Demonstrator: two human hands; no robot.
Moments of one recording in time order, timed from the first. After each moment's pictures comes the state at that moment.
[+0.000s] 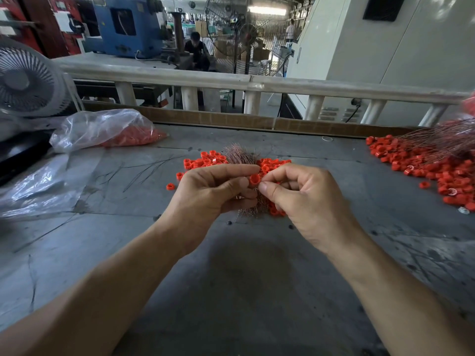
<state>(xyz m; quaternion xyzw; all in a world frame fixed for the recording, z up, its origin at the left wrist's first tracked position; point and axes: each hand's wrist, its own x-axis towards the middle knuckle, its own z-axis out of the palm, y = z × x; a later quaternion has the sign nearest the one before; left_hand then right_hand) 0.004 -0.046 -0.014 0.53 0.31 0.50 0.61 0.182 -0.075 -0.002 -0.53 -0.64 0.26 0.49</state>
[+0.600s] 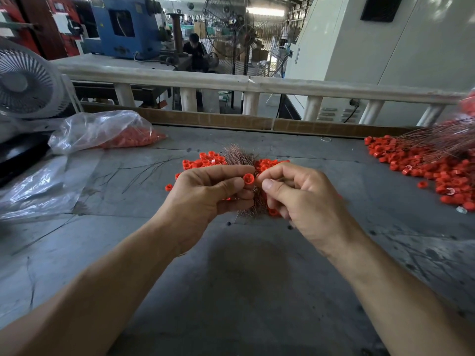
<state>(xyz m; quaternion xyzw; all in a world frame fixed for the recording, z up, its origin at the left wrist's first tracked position) 0.000 -0.043 -0.011 0.50 0.31 0.49 0.65 0.185 -0.073 -0.002 -0.52 -0.64 0.32 0.47</state>
